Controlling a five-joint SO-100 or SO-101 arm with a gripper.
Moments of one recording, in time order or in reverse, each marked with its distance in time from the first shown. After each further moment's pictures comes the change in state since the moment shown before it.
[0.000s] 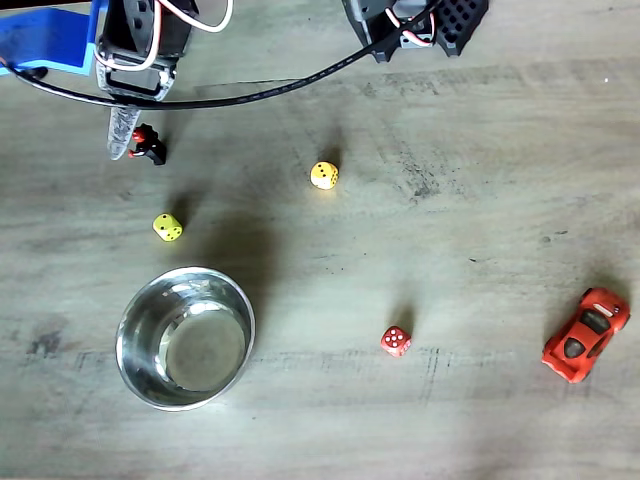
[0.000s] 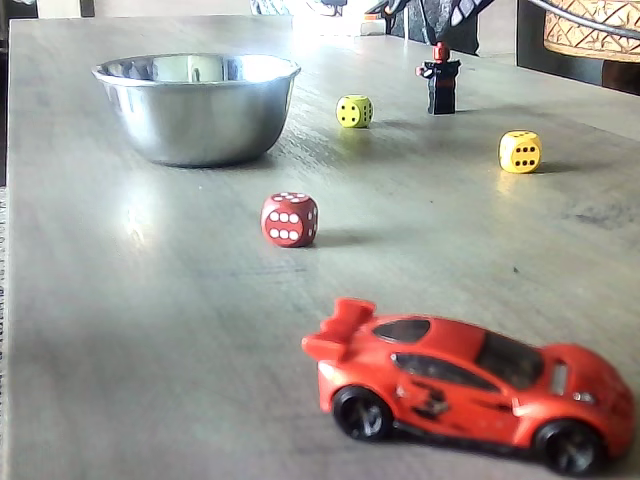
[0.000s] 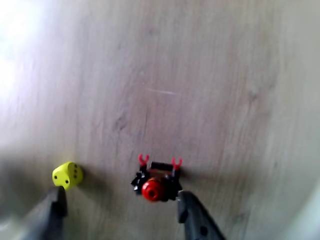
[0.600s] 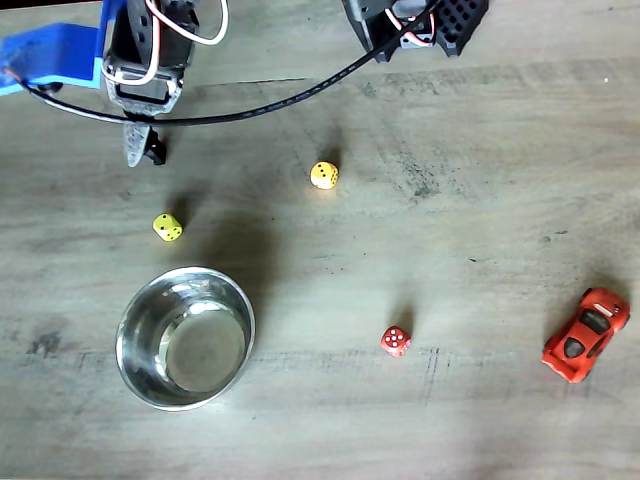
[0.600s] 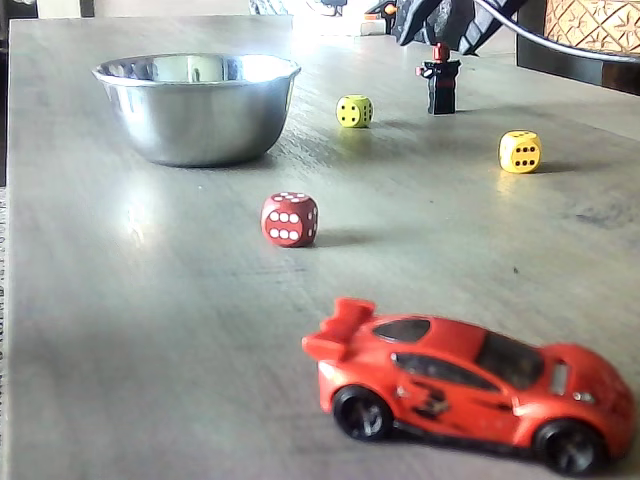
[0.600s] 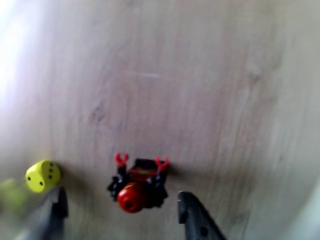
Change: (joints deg) arm 0.9 -5.5 0.0 -0.4 -0.1
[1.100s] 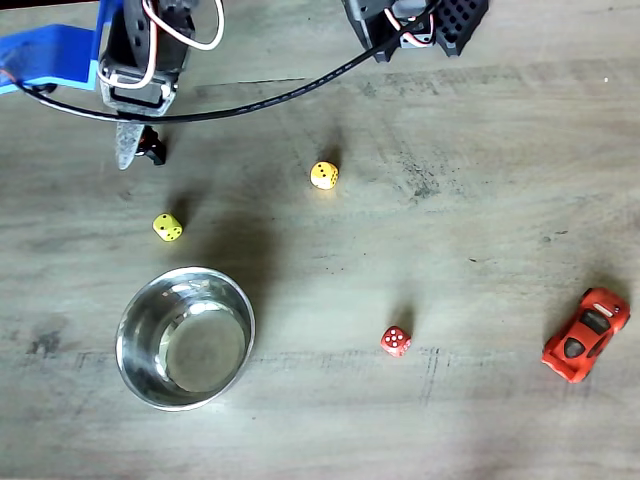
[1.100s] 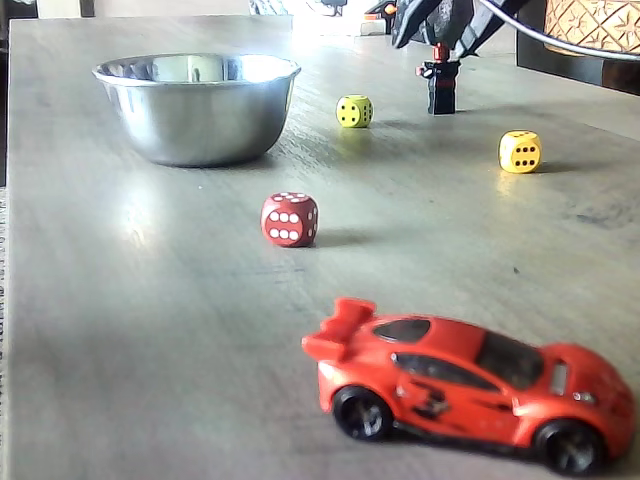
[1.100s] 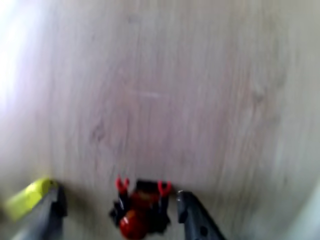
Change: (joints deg) arm 0.1 -4.0 0.0 -7.4 0.0
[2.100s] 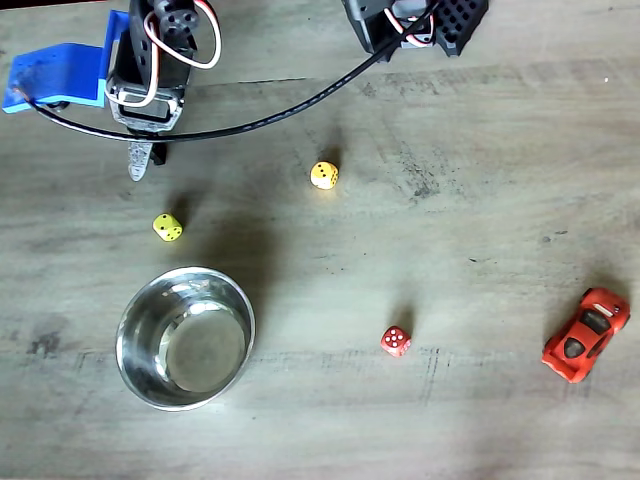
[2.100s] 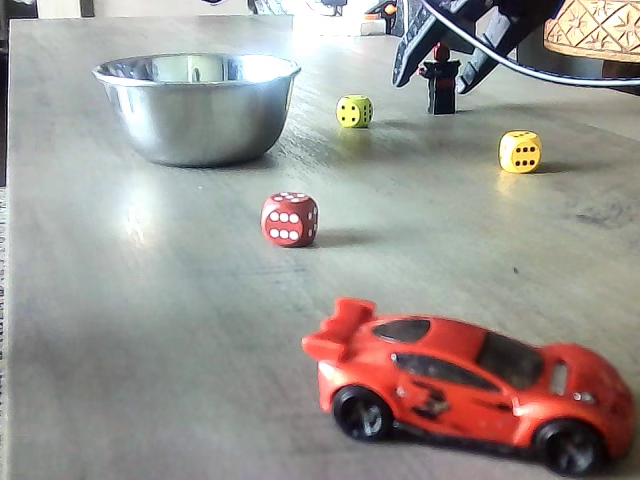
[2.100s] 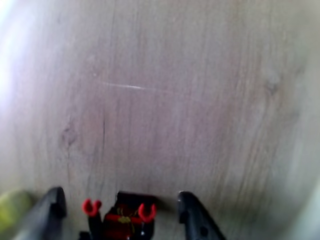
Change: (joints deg) arm 0.4 -7.3 0.0 -2.5 0.0
